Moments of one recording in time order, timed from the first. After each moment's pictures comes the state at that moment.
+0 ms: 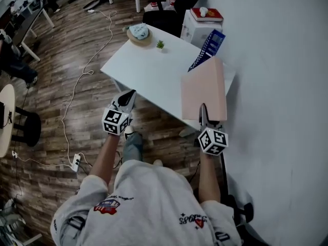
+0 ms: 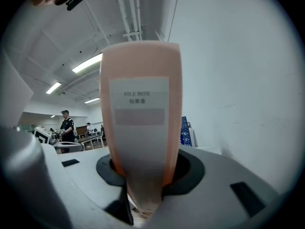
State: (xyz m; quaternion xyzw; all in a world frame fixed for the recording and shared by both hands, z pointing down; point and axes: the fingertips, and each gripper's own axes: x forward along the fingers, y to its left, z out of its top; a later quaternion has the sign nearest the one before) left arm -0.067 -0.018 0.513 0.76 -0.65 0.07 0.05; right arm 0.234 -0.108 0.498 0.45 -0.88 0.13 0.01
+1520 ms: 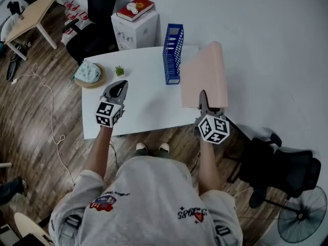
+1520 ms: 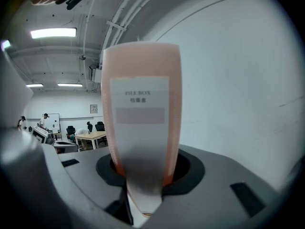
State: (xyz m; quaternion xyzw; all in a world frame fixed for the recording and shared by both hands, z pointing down) left arm -0.172 -0.340 0.504 0.93 -0.35 0.08 0.03; right arm 0.141 -0.216 0.459 0.74 -0.67 0.09 0.00
